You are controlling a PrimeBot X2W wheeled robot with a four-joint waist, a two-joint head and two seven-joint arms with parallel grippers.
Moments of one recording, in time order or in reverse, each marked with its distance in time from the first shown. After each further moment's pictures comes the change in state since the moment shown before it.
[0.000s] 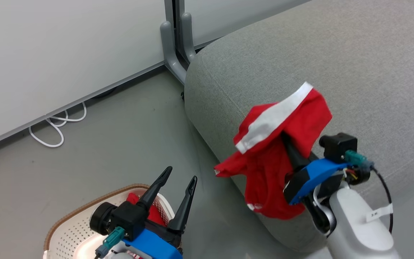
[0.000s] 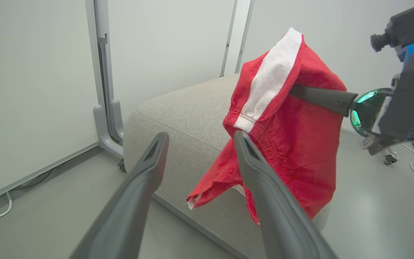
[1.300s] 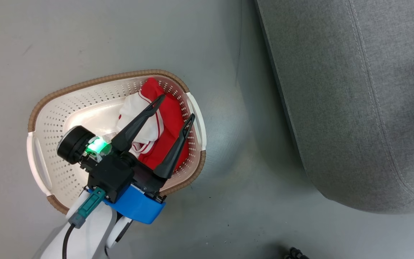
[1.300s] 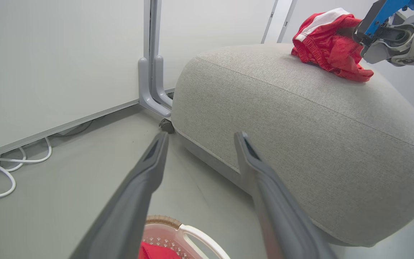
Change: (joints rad) left arm -0.259 0.156 -0.043 -0.193 0.112 0.000 0.000; right arm -0.570 -0.194 -0.881 0.317 -0.032 0.000 -0.141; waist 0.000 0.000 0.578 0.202
